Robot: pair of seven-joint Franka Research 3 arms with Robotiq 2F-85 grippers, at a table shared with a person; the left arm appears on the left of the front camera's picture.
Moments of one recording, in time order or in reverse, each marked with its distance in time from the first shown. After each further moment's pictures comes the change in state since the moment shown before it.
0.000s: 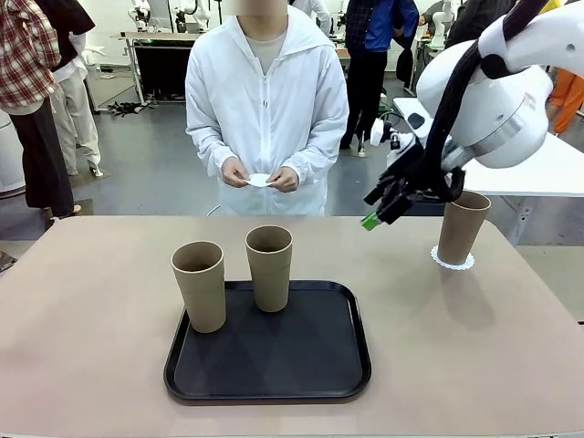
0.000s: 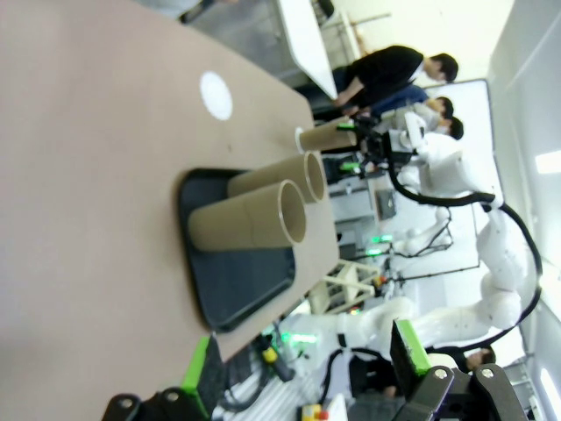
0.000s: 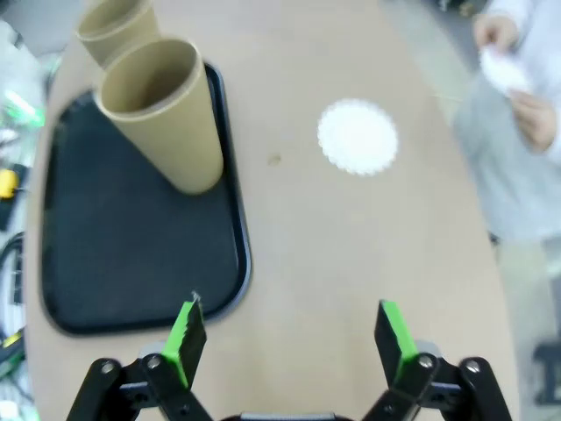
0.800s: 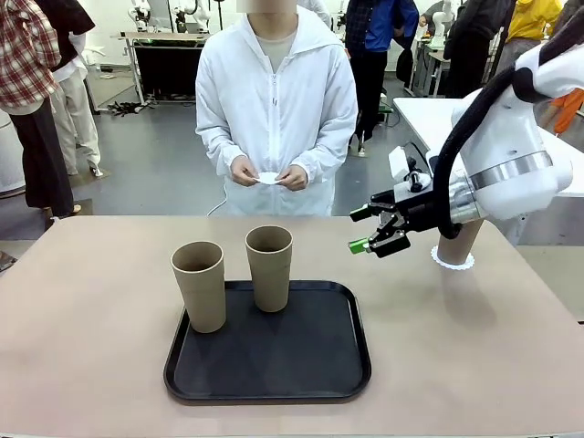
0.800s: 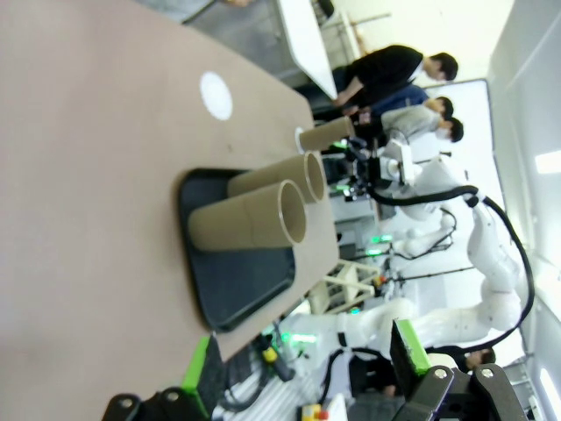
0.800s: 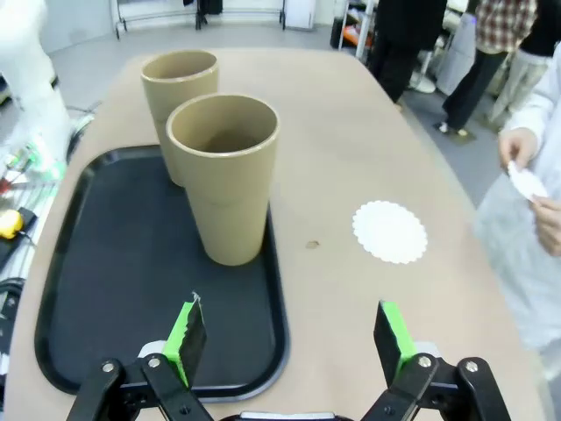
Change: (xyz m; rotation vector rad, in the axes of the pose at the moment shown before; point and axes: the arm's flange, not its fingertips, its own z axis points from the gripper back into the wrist) left arm 0.000 0.000 0.000 0.000 0.000 0.000; right arm -0.055 0.046 -0.030 0.012 -0.355 0.058
